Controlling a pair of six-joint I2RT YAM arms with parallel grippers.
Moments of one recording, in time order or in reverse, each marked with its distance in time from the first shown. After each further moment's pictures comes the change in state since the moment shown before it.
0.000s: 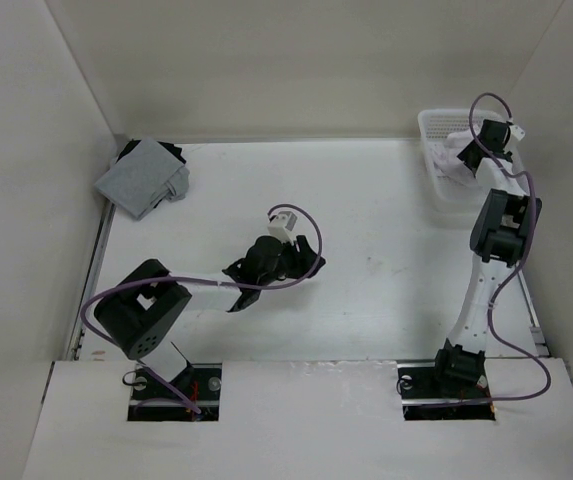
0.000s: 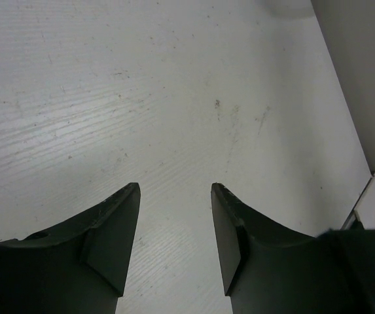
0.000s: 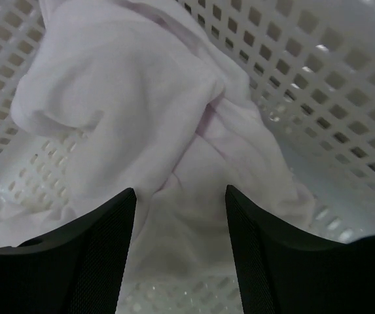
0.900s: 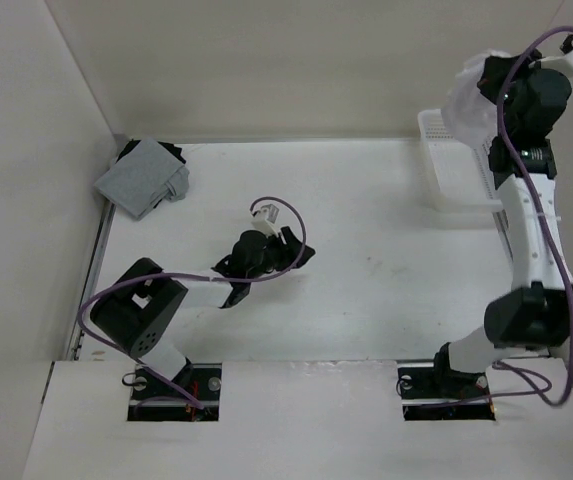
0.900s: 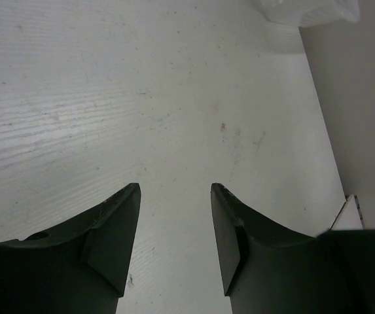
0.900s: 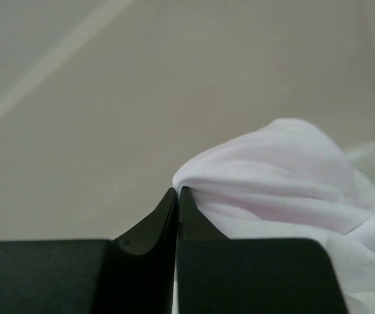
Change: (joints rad) left arm 0.109 0.000 -0.033 0.068 0.065 -0.088; right arm 0.162 -0.872 -0.352 0.262 -0.174 0.092
